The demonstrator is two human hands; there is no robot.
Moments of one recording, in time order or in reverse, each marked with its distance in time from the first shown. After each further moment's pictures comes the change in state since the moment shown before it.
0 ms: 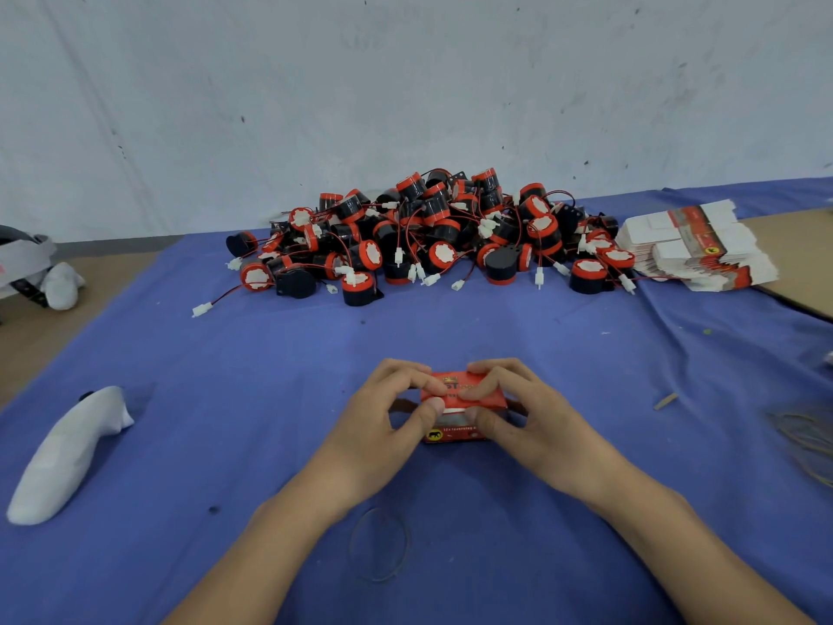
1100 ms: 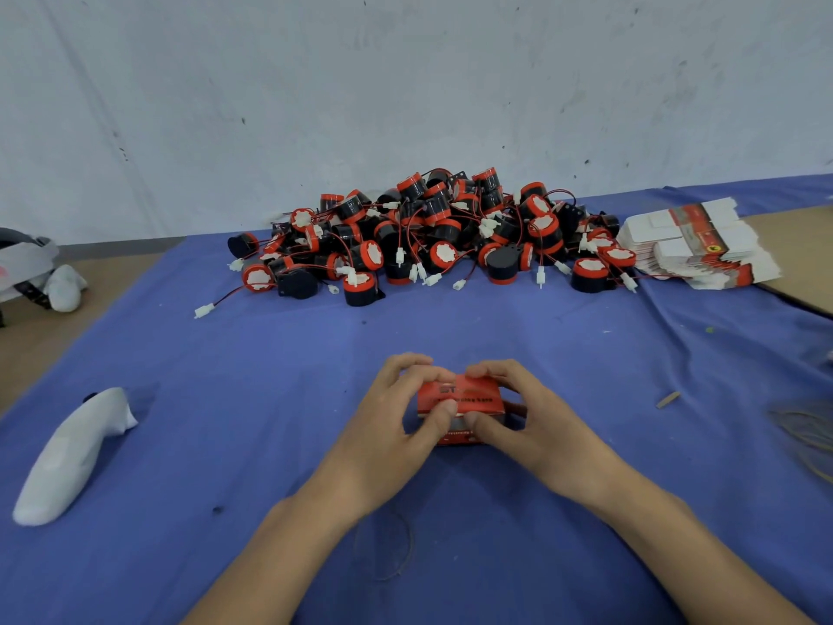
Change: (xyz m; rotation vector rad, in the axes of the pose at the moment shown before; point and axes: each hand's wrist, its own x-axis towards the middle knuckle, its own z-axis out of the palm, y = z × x) left_hand -0.002 0.004 0.006 0.169 0.004 0.066; right_hand -0.002 0.002 0.004 0.000 0.037 0.063
